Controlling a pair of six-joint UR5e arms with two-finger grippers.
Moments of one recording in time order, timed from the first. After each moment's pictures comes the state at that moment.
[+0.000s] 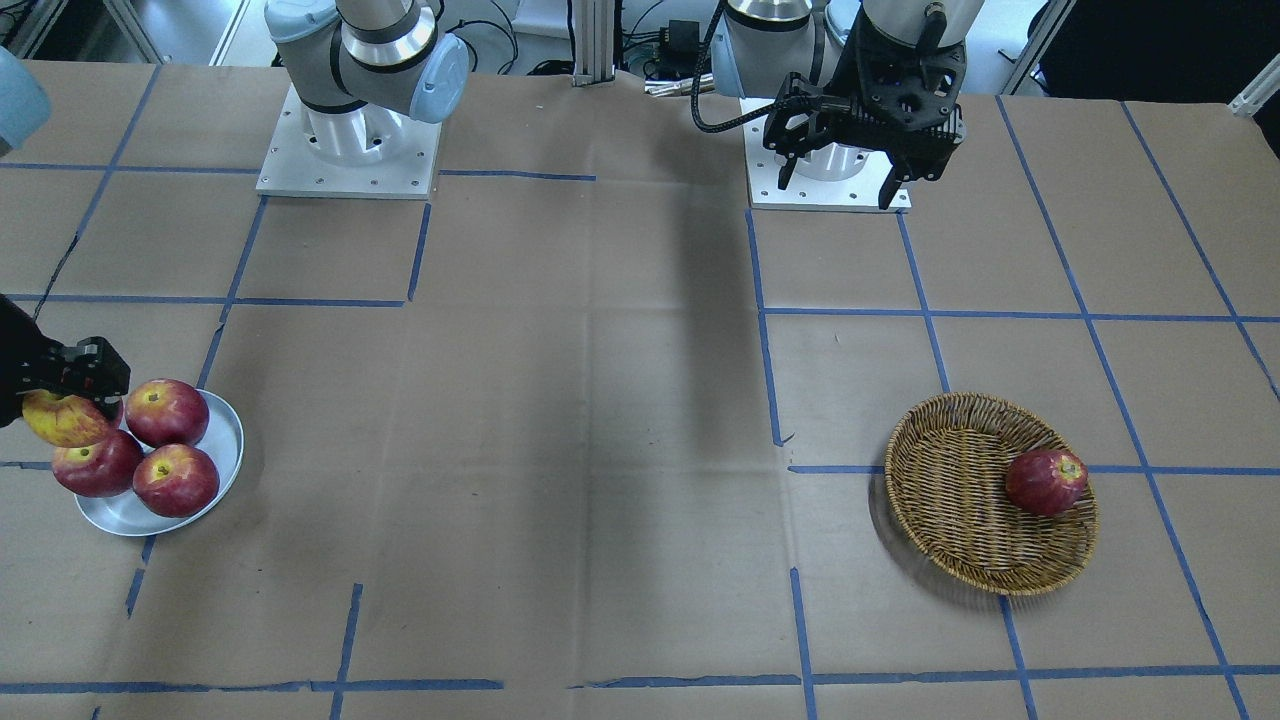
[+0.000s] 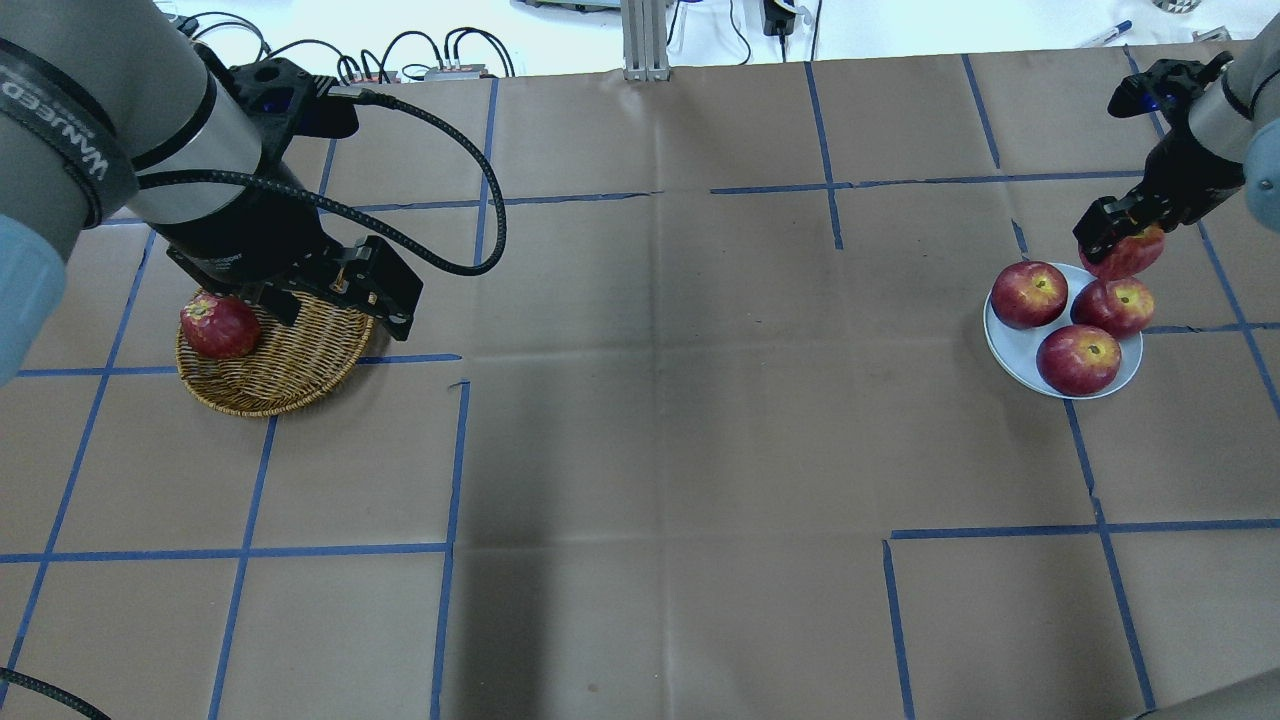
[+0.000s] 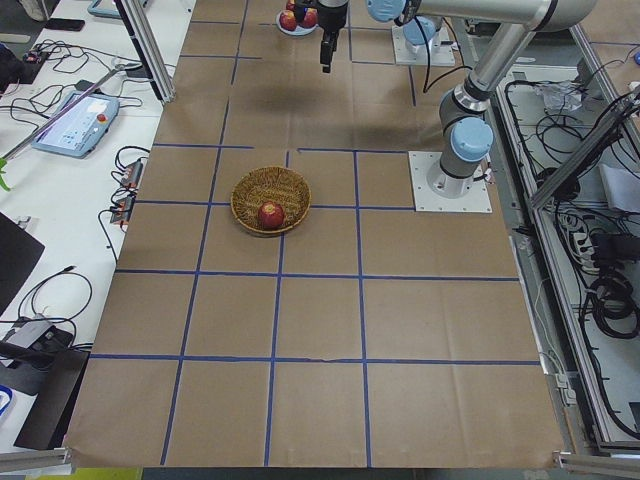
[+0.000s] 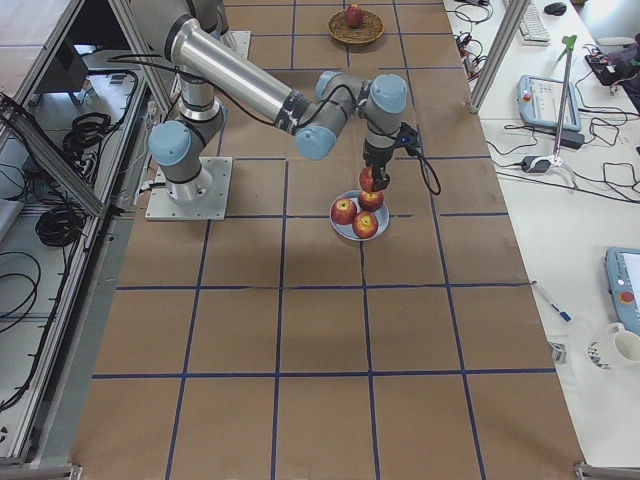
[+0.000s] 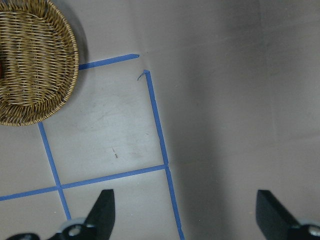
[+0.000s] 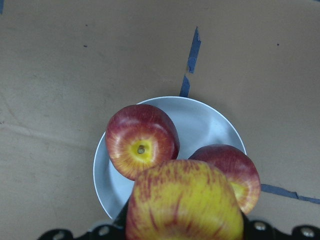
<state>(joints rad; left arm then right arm) -1.60 -1.42 -1.68 -1.62 1.54 0.17 1.14 -1.31 1.73 -2.01 -1.55 -0.68</state>
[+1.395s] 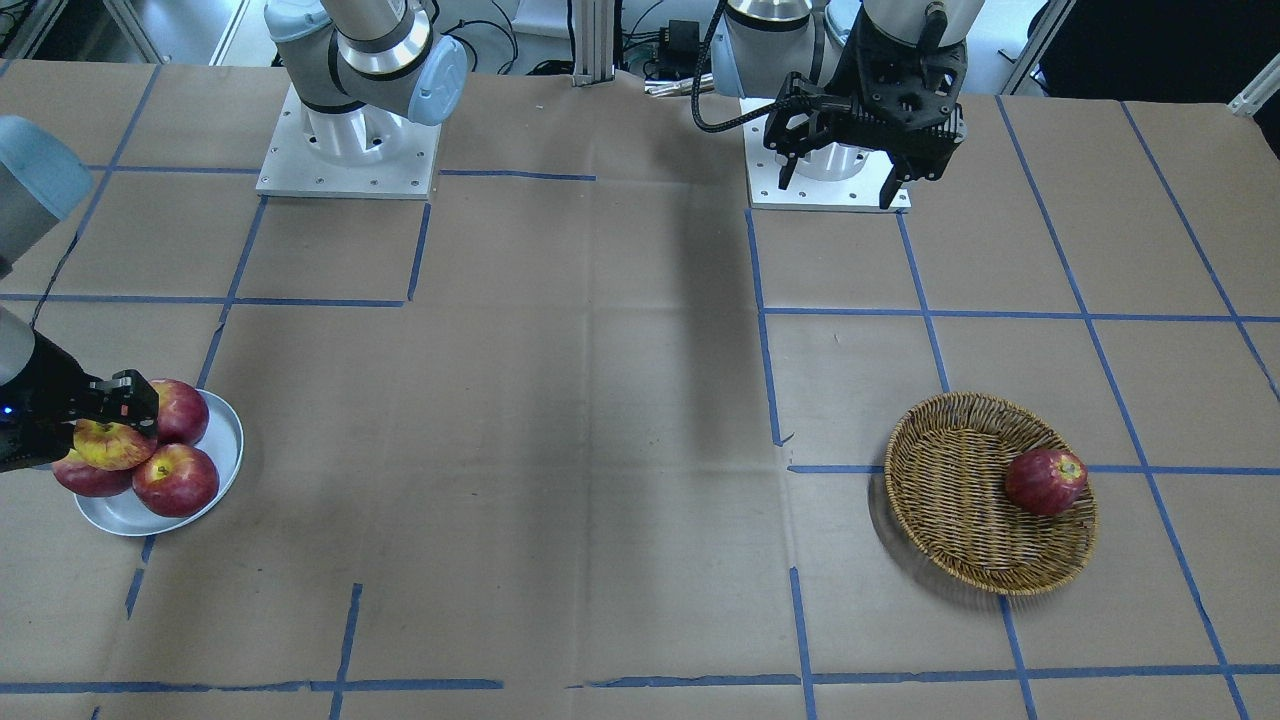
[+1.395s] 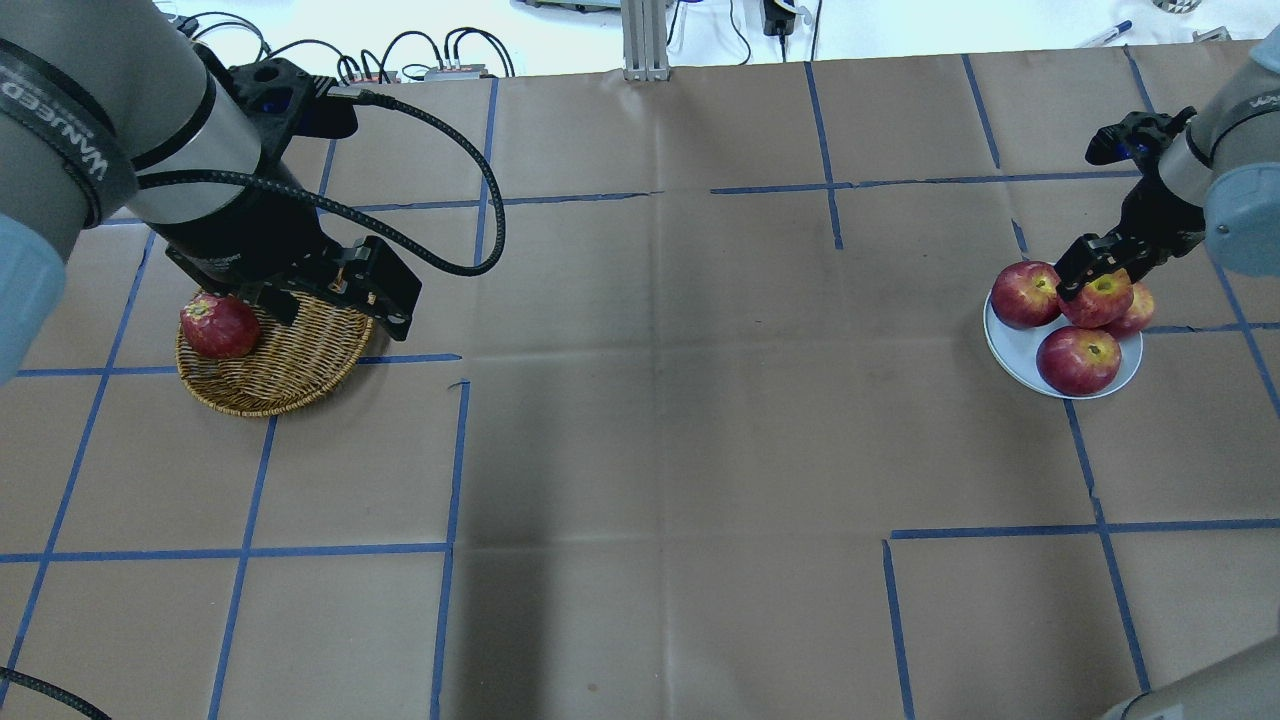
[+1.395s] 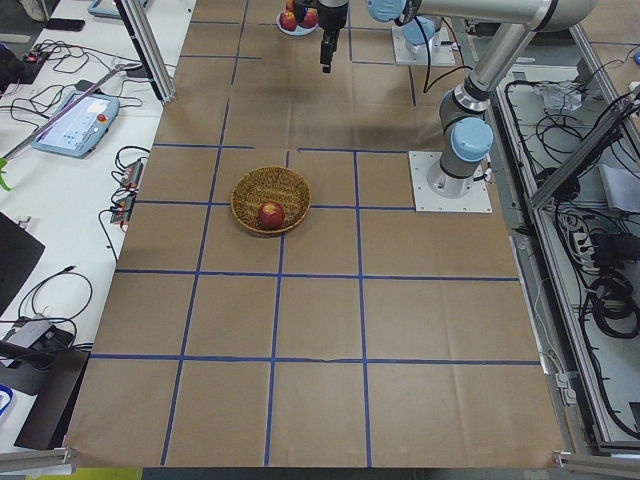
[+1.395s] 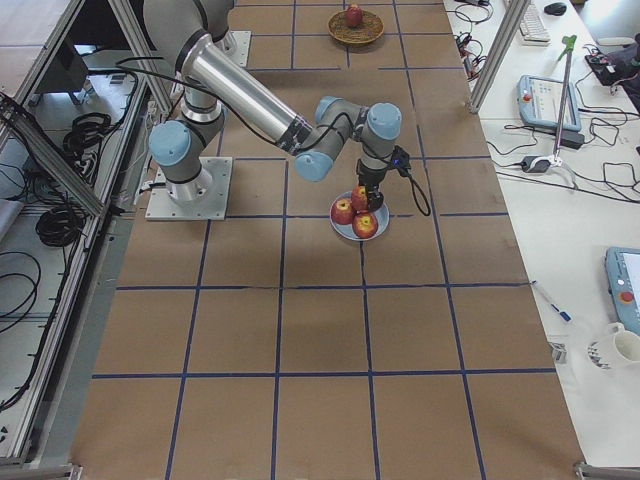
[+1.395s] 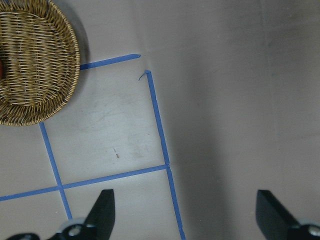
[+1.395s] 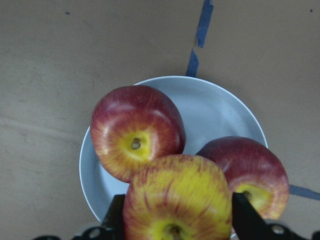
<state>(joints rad) -1.59 -1.41 -1.68 -1.62 1.54 0.17 1.13 -1.27 1.79 -2.07 -1.57 -0.68</state>
